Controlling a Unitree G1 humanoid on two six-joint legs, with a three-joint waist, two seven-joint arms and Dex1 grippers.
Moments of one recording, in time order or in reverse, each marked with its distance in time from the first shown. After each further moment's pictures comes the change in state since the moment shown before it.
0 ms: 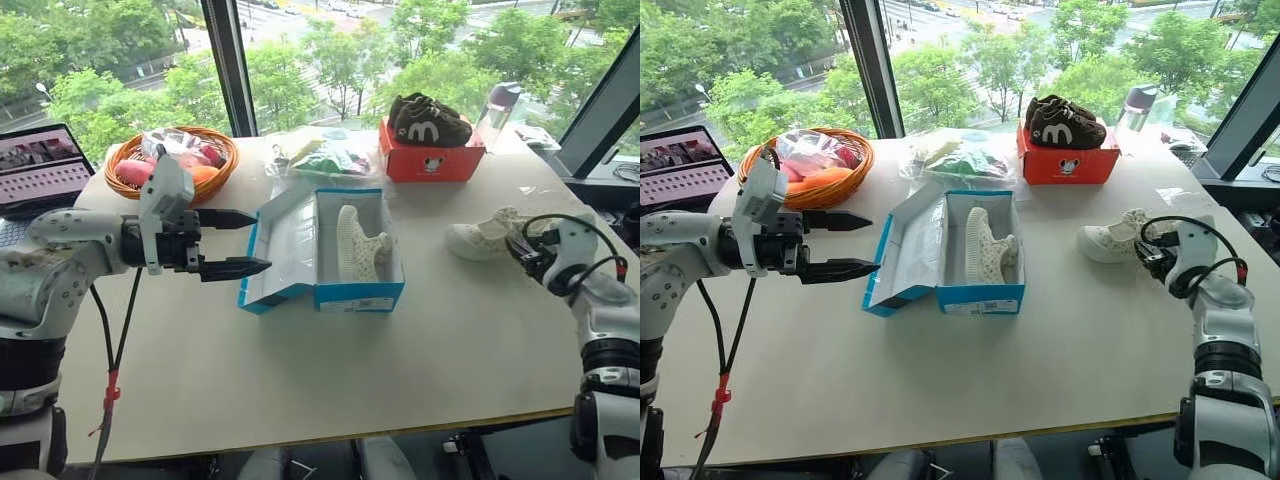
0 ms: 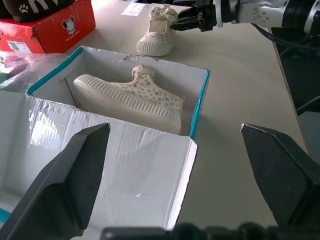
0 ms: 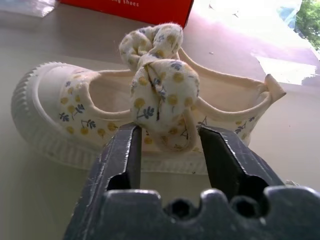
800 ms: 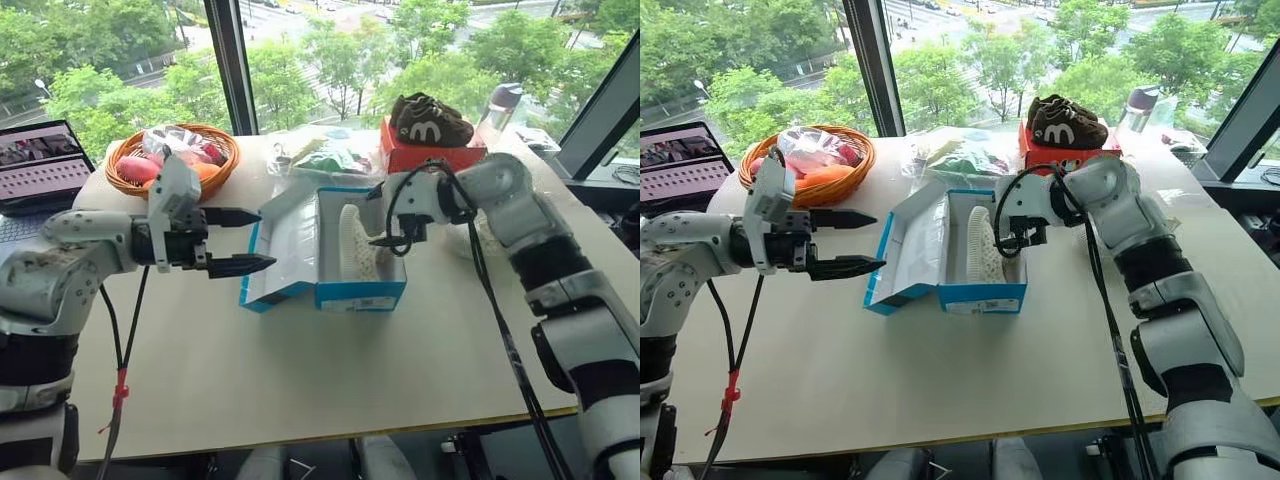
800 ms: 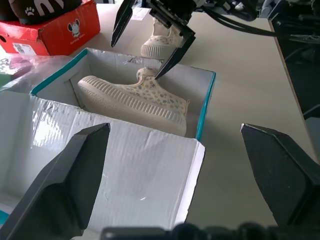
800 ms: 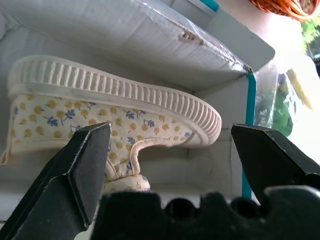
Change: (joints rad) left arm 0.032 -0.047 0.005 -0.019 0.034 -0.006 0.039; right arm -0.661 0.181 0.730 0.021 -0.350 -0.391 0.678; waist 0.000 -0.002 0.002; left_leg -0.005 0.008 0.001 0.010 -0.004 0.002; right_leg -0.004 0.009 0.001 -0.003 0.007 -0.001
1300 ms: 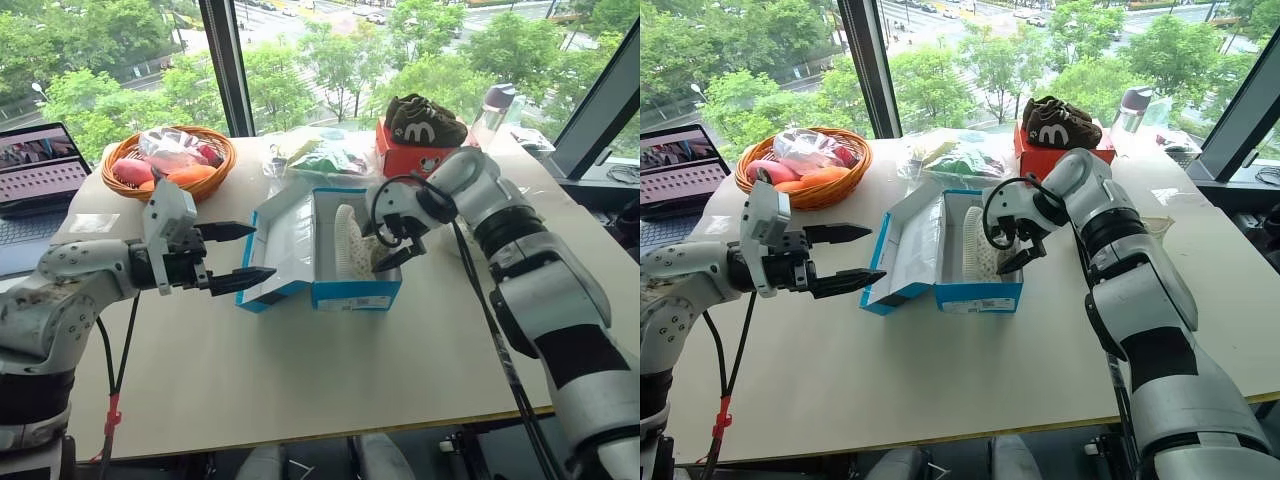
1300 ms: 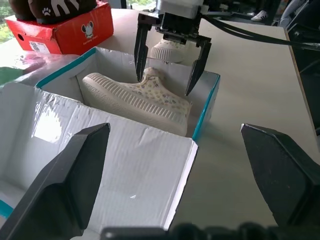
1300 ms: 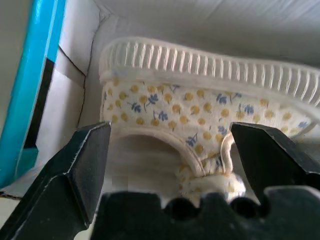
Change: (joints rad) left arm 0.140 -0.033 0.088 -0.133 -0.057 0.017 0.127; right arm -0.157 0.152 0.047 0.525 -0.154 0.031 0.123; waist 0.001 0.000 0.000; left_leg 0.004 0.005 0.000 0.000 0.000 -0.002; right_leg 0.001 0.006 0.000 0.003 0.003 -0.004
